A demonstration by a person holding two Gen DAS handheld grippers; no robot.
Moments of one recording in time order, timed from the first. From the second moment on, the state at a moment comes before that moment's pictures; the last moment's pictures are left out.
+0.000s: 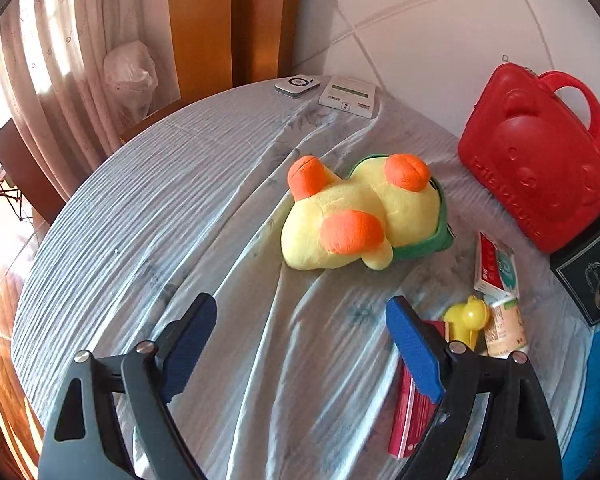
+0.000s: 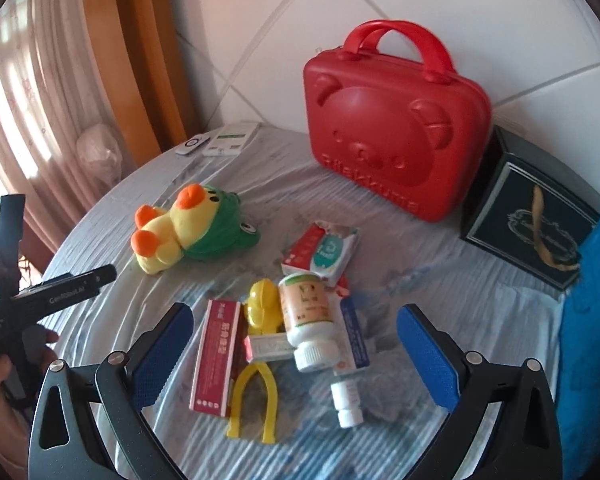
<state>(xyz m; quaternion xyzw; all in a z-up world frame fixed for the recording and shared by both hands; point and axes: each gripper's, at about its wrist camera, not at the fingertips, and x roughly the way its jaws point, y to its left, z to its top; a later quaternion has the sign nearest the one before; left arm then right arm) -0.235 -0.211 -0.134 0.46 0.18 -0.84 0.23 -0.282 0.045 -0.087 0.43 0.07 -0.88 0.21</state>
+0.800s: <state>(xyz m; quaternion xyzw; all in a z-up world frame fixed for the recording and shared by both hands) -0.302 -0.242 -0.205 0.48 0.18 -0.83 0.21 -0.416 -0.103 -0.191 0.51 0.10 -0.78 0.35</state>
